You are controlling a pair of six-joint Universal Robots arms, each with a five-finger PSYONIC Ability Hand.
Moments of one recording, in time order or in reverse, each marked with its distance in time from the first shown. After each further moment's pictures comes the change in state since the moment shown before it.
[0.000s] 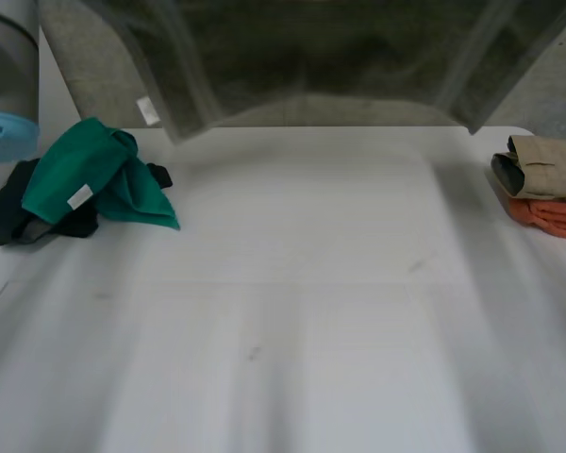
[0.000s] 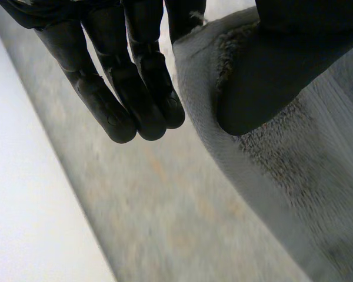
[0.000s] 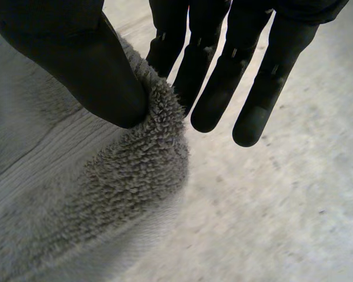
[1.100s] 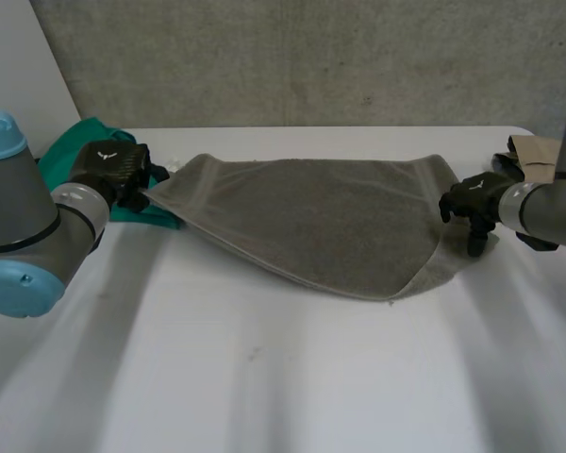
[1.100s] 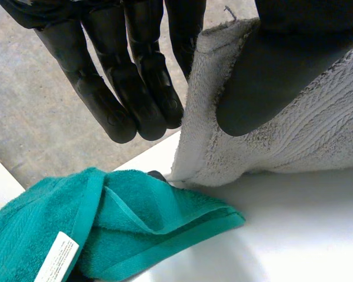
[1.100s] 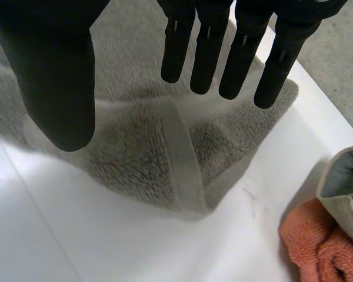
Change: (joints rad) left arm 0.015 0.002 -0.564 -0.098 0.153 -0.038; right arm -0.017 0.433 -0.282 1.102 -0.098 -0.384; left_hand 0.000 0.000 0.000 0.000 0.000; right_hand -0.579 -0.636 -0.654 -0.653 -0.619
